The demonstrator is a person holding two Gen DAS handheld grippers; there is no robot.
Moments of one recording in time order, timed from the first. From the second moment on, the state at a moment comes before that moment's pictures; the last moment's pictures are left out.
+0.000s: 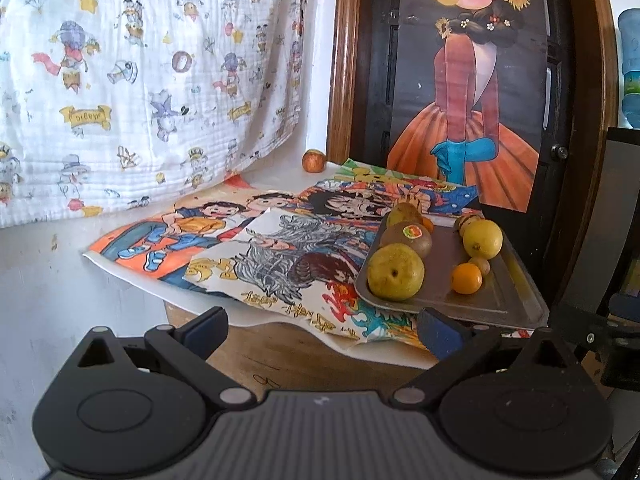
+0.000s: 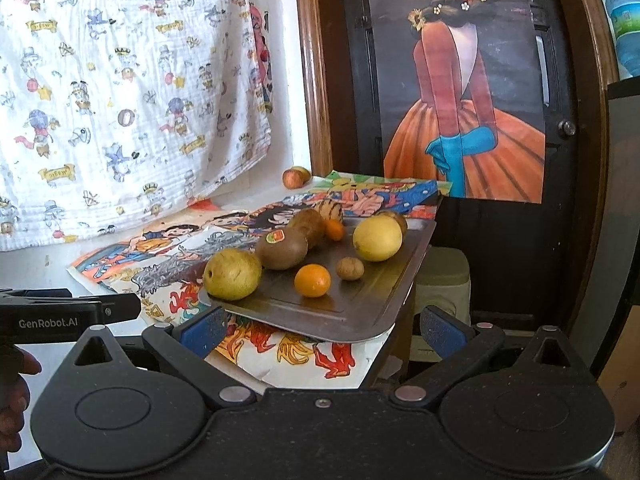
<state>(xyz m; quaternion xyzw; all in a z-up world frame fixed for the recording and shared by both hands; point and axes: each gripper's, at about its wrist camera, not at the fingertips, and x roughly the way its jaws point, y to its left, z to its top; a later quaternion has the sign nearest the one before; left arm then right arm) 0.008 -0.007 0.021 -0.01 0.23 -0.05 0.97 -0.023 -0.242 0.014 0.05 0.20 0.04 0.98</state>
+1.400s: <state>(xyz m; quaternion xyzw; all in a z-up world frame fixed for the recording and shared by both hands) 0.018 -0.005 0.010 -0.02 0.25 -0.04 0.97 -0.017 -0.242 0.005 0.05 0.20 0.04 0.98</state>
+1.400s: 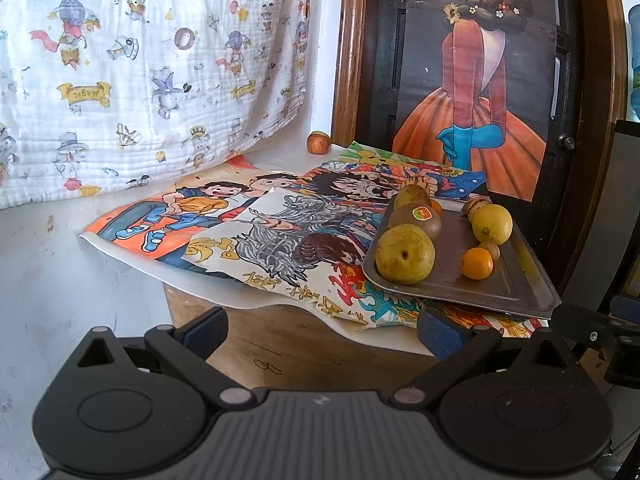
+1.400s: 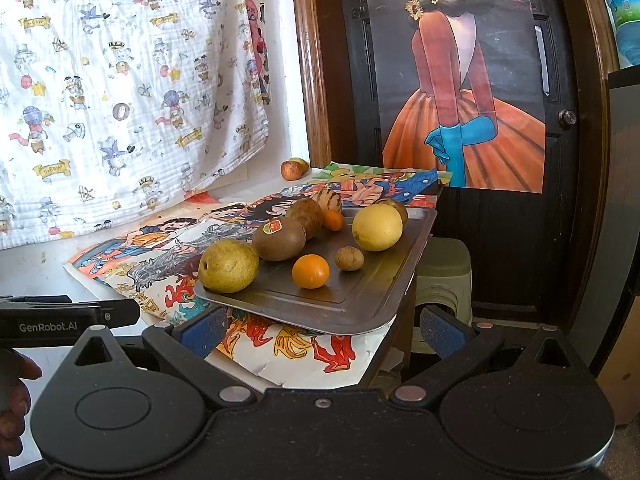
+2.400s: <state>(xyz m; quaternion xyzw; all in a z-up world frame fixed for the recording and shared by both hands) 0.017 -0.003 0.010 -0.03 0.26 -0.04 0.97 -0.020 -0.239 0.005 0.05 0.20 0.05 0.98</state>
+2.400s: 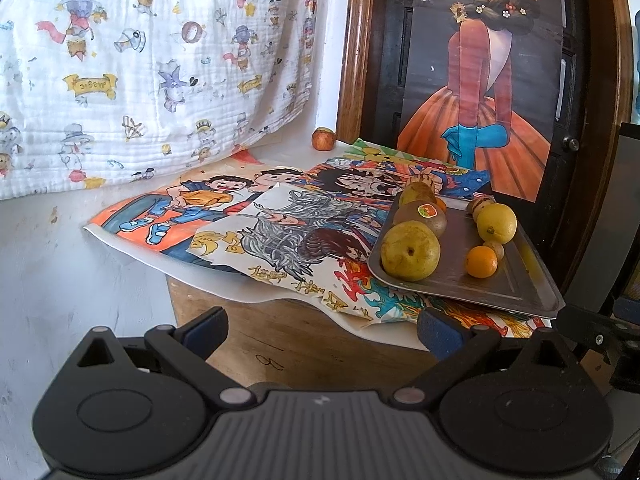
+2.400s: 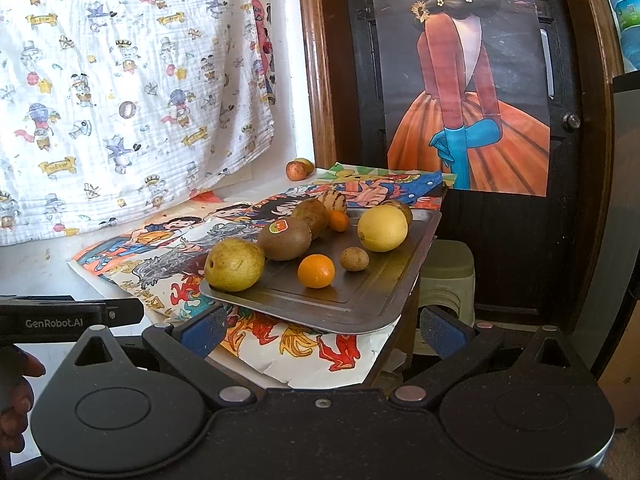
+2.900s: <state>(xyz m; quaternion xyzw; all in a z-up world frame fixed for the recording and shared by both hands) 0.017 -0.003 0.010 -0.03 0.26 -0.03 0.97 -0.022 -0.239 0.007 0.04 0.20 0.05 0.98</state>
